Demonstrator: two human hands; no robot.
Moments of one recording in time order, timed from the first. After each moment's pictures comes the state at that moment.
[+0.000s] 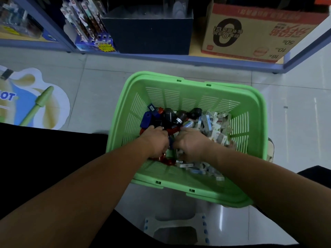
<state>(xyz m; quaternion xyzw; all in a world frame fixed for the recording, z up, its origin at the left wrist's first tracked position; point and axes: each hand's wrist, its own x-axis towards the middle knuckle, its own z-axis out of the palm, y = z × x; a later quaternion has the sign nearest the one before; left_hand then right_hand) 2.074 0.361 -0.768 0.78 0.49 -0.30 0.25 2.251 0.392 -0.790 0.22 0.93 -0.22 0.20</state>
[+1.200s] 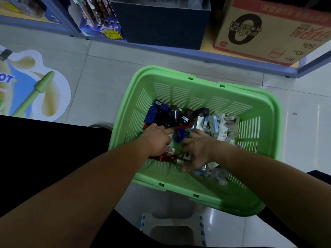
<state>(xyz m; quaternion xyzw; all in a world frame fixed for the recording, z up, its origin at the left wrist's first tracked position) 2.055 0.354 -0.798 0.79 0.50 -0.24 0.25 2.258 0.403 -0.798 0.17 0.88 -0.25 0.36</state>
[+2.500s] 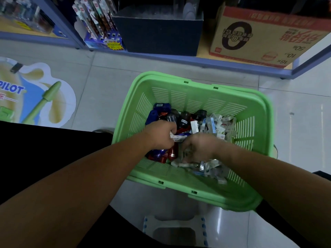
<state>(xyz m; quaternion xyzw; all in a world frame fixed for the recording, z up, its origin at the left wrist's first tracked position) 2.064 0.371 -0.760 0.66 0.64 -0.09 0.38 2.266 0.405 -0.776 0.31 0.83 -0.40 0.23</state>
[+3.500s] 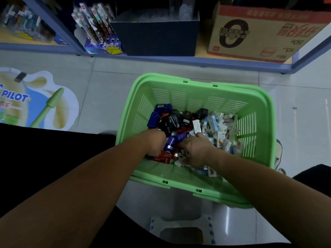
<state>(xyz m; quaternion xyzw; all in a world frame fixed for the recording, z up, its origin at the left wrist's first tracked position) 2.046 0.362 -0.765 0.68 0.56 -0.29 0.38 2.250 0.374 -0.802 0.32 0.89 -0.25 0.23</state>
